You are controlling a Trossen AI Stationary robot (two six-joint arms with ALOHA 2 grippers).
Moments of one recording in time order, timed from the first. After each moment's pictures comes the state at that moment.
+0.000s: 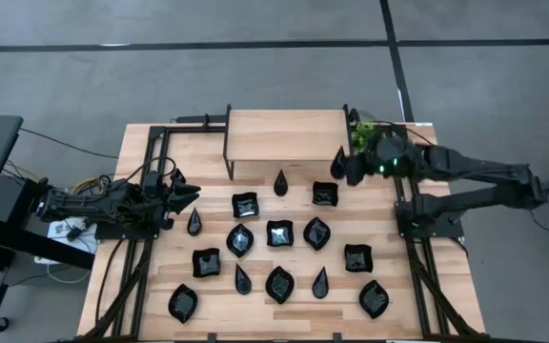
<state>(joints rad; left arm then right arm) -0.08 0.03 0.01 0.33 -0.13 -0.31 -0.20 0.85 0.94 -0.64 0.30 0.66</state>
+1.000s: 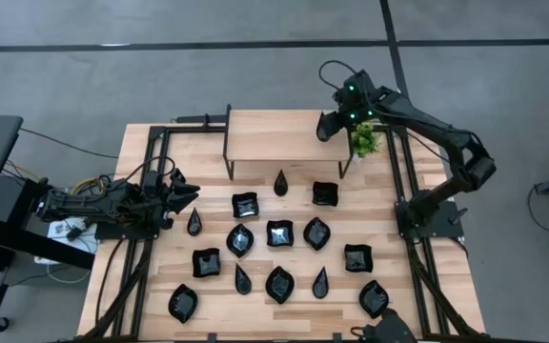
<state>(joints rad) -0.08 0.03 0.01 0.34 -0.13 -0.31 -0.86 1.47 1.24 -0.63 -0.29 0.24</state>
